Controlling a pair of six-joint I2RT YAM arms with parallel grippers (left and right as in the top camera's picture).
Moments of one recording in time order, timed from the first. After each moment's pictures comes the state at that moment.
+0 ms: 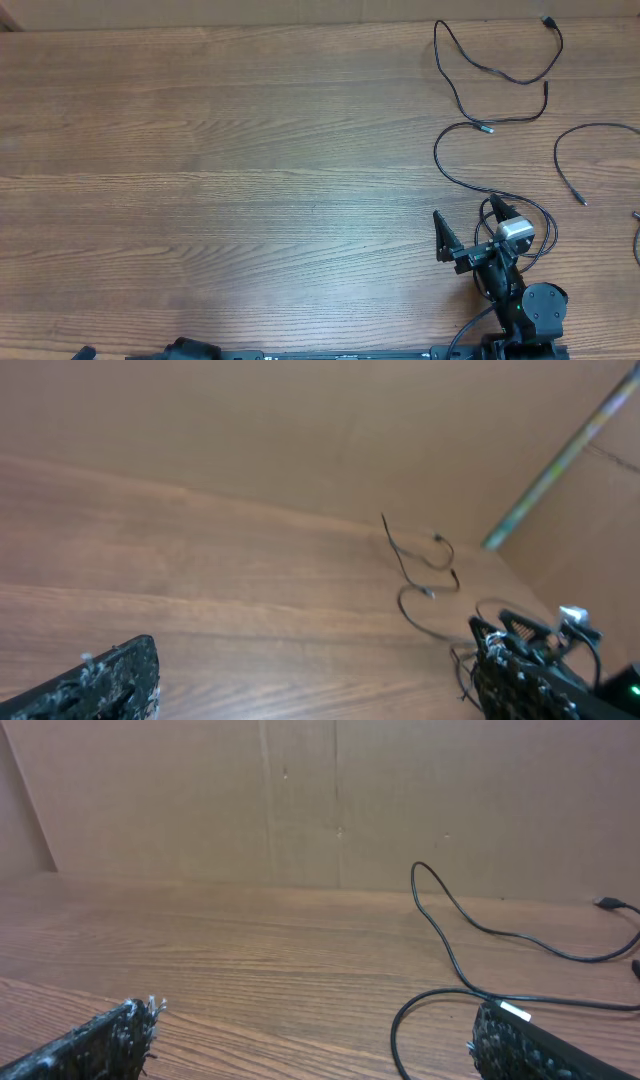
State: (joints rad) left arm -0.28 0.25 1.53 -1.44 0.00 -0.39; right arm 0.05 0.01 0.02 -0.01 -0.25 0.06
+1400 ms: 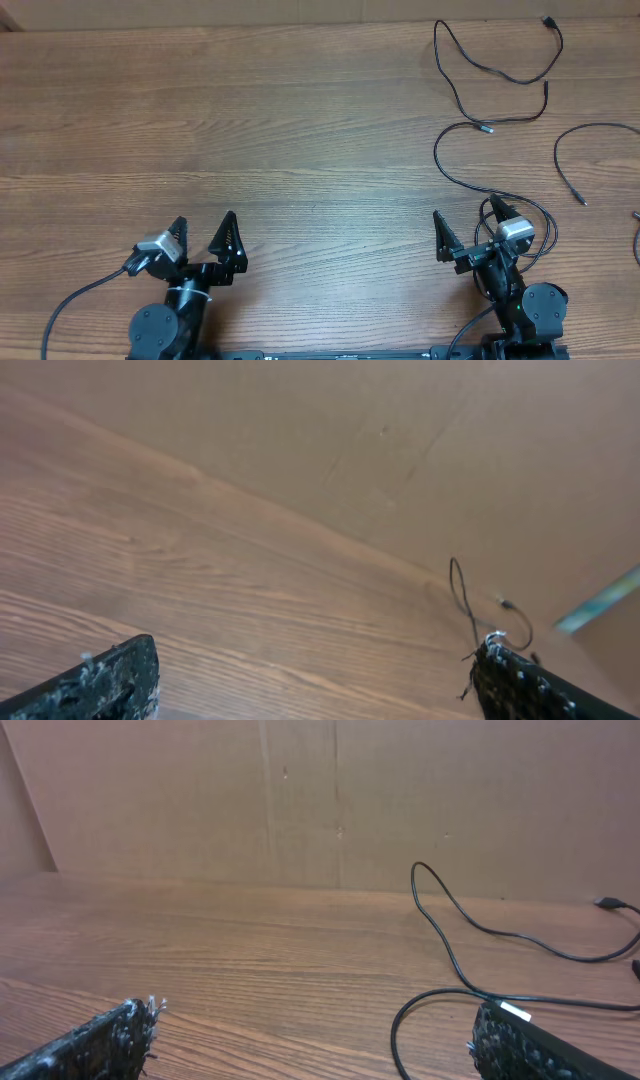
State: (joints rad) left arm -0.22 0.02 0.27 -0.33 -0.10 -0.55; right arm 0.05 0.01 0.02 -0.01 -0.25 0.06
